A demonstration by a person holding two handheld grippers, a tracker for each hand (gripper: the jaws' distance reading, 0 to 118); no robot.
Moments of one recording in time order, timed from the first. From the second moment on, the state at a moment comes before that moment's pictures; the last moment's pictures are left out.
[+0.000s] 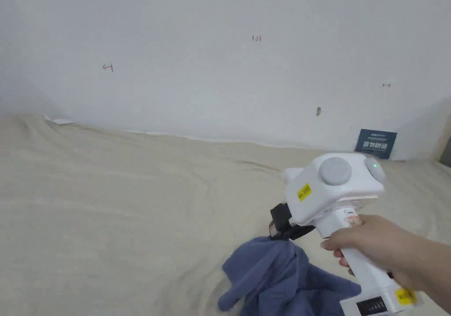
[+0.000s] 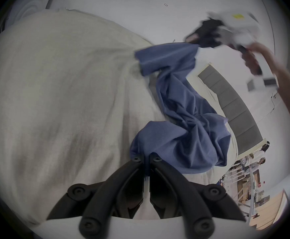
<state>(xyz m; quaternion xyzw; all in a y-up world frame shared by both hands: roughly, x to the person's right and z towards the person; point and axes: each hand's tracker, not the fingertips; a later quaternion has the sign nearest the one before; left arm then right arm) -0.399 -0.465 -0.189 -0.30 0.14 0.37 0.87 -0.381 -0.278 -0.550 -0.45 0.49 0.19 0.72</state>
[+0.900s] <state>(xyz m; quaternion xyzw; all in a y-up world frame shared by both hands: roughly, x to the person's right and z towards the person) -0.565 0.005 -0.266 -0.10 0.32 0.16 0.93 -0.217 0.024 -0.564 -0.22 0.41 -0.07 0.88</state>
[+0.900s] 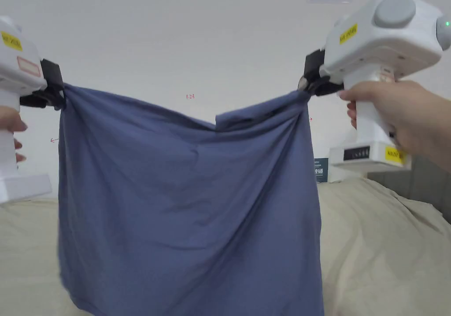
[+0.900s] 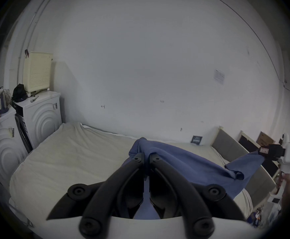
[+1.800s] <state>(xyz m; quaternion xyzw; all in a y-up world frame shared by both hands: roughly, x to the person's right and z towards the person) -0.590 -0.129 -0.307 -0.14 0.30 0.25 0.91 -0.286 -0.074 -0.550 -0.11 0.36 0.01 0.92</state>
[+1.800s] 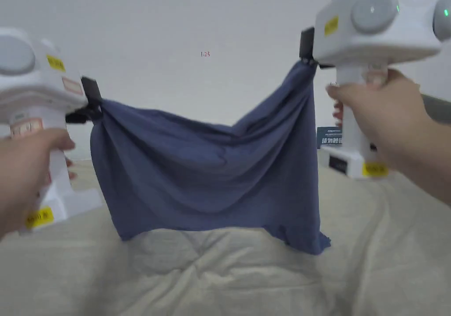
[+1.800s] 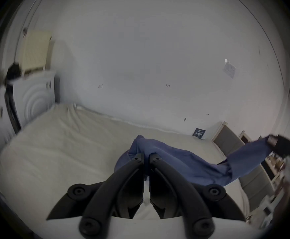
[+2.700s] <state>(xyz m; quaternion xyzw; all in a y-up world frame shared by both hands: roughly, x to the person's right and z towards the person) -0.480 -0.394 -0.144 -0.43 0.21 0.38 0.79 -0.108 -0.377 -0.455 -0.46 0.32 0.07 0.83</state>
